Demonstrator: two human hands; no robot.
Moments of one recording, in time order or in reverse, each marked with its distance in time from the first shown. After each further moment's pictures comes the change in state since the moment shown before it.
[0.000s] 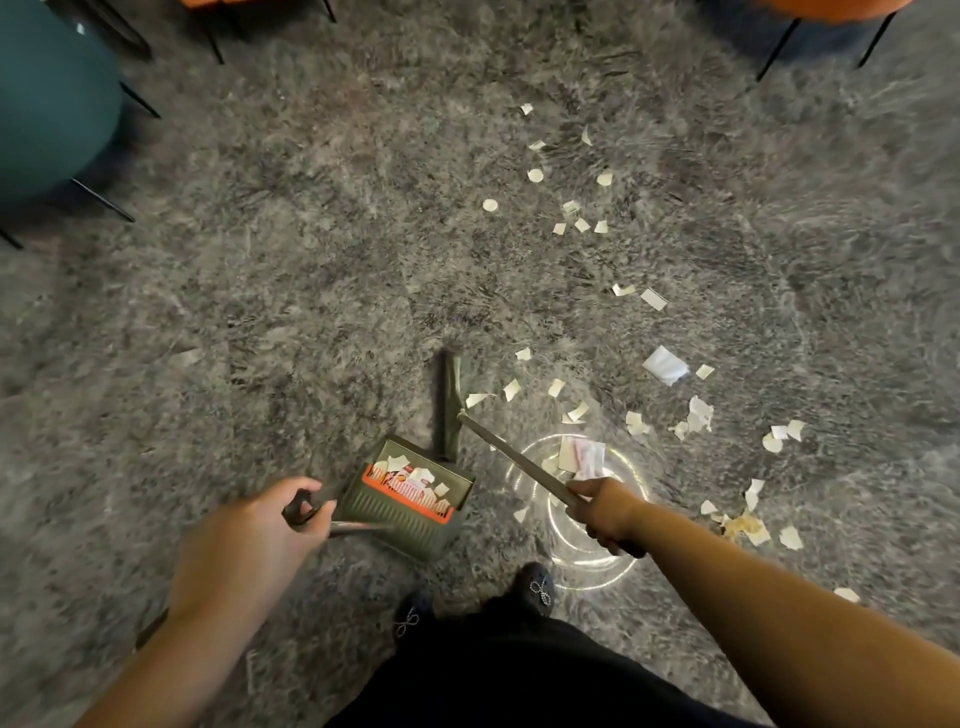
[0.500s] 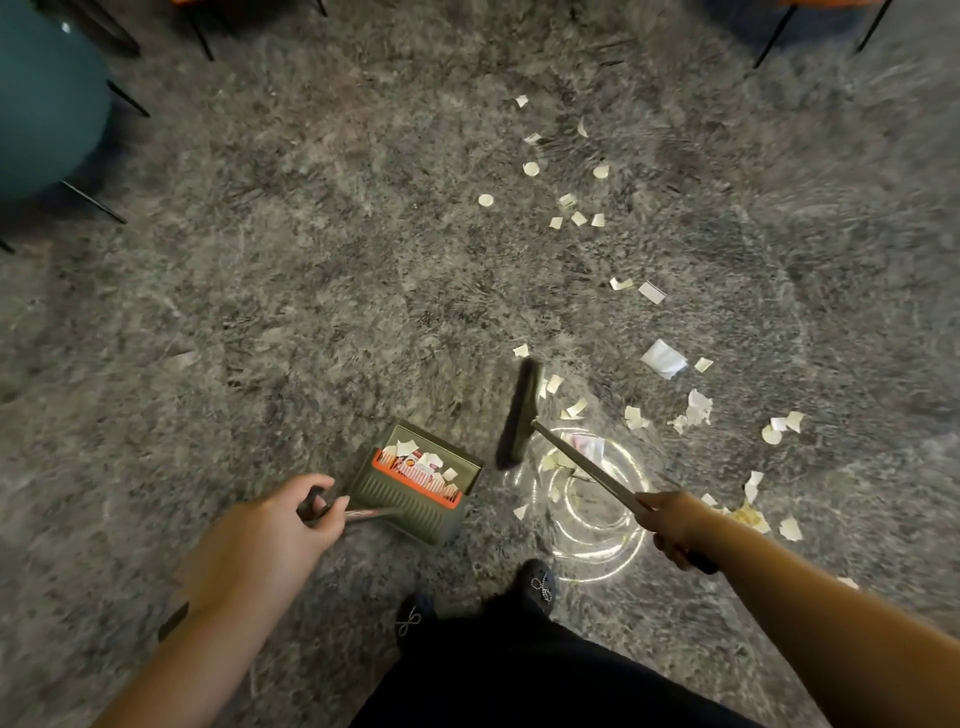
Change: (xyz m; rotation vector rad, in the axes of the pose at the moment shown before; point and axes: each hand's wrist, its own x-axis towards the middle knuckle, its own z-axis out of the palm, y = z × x) left_hand 0.007 0.012 0.011 0.001 -0.015 -0.082; right_hand -0.017 0.048 -0.043 0.098 0.109 0.185
